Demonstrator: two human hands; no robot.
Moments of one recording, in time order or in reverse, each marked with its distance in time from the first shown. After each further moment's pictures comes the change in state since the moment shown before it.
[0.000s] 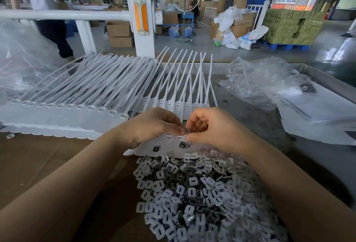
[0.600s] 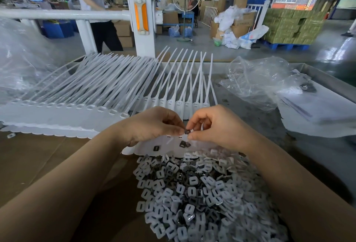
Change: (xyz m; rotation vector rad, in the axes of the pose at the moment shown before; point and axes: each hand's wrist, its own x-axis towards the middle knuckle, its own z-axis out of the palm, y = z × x) left_hand 0.003 -0.002 -0.005 0.093 -0.059 0.024; right_hand 0.002 0.004 -0.007 -0.046 0.011 -0.014
